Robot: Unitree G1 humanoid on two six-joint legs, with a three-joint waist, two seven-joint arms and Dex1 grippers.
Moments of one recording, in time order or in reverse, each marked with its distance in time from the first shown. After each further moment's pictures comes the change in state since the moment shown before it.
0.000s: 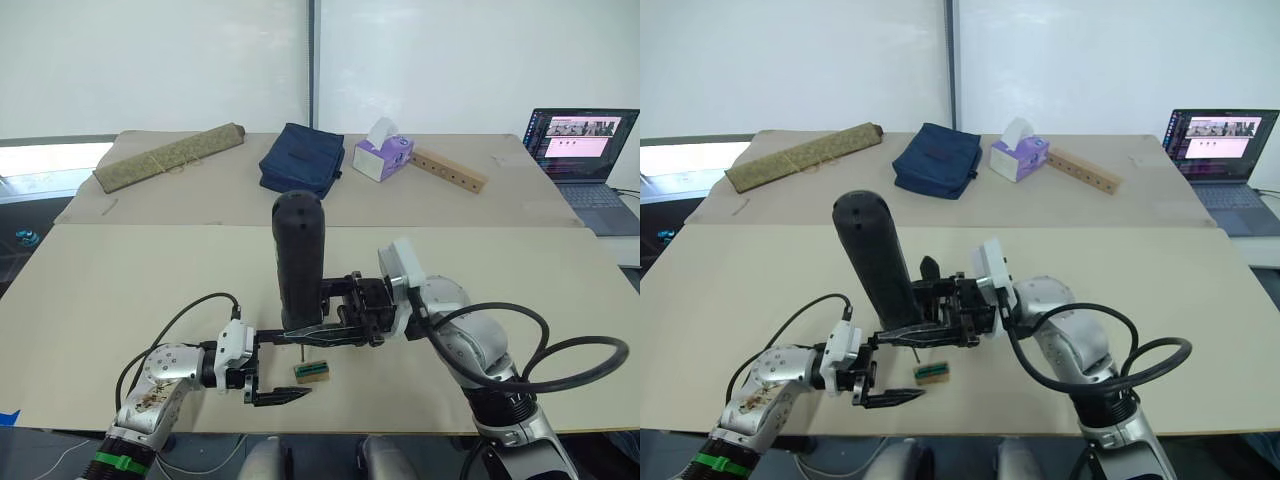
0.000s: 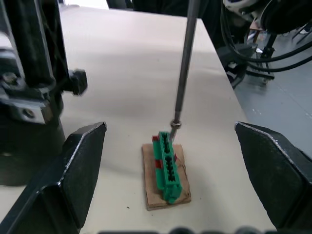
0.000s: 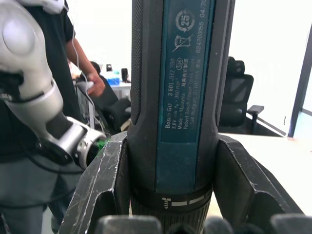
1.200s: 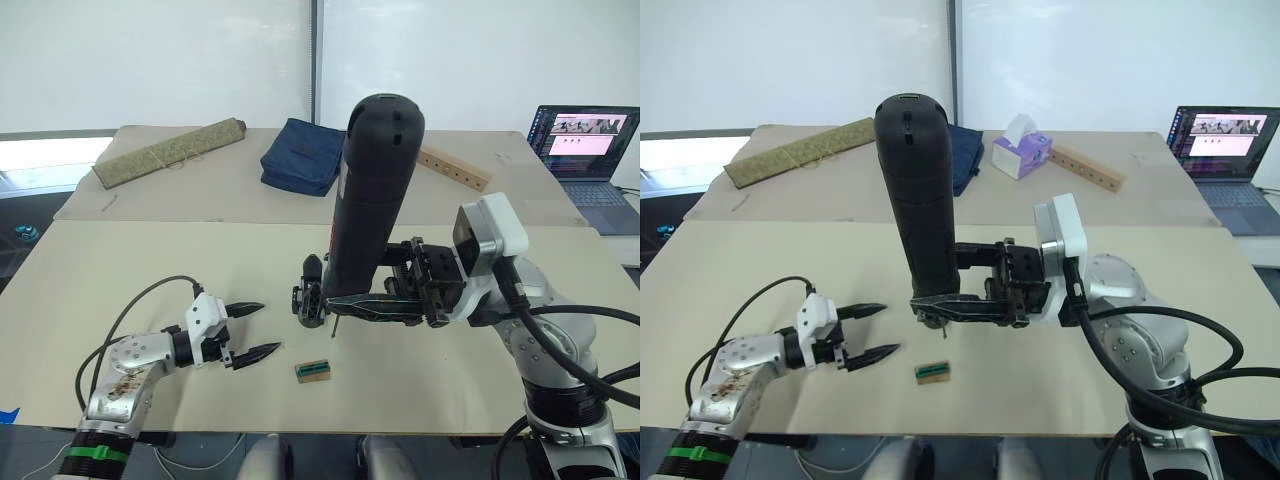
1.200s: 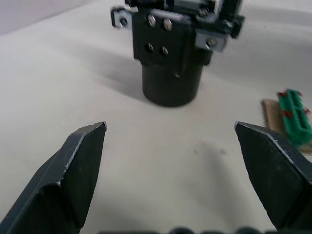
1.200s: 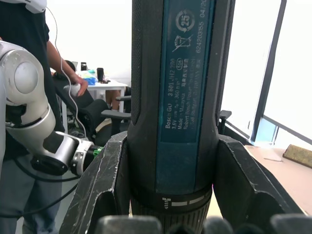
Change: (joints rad) left arm -0.051 -0.010 0.131 0.086 0.134 0.069 0.238; right arm -0.002 -0.200 -0.198 -0.206 0.200 0.134 -0.129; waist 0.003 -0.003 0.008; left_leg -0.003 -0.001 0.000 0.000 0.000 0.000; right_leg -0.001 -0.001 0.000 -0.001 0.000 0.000
